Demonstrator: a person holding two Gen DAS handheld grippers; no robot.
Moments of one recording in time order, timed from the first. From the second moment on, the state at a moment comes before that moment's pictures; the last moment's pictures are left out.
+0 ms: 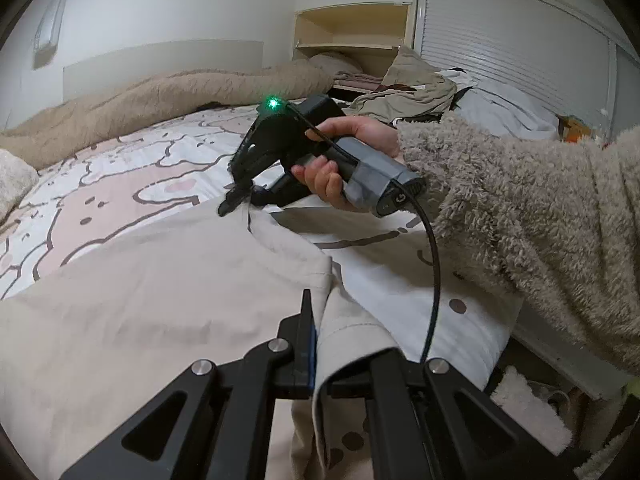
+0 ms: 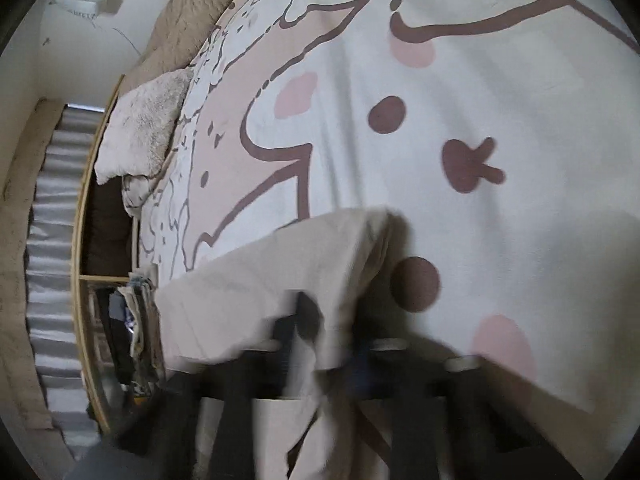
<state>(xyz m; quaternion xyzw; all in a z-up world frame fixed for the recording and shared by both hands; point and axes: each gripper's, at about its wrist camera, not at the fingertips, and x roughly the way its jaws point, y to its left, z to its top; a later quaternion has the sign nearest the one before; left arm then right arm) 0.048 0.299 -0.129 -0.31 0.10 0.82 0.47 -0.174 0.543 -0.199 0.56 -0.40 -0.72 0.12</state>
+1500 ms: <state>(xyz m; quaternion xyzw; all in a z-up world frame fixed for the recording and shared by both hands) 0.044 -0.082 -0.184 -0.43 -0.38 0.81 0.10 -0.264 0.061 -0.158 0.61 -0.18 -0.73 0.25</state>
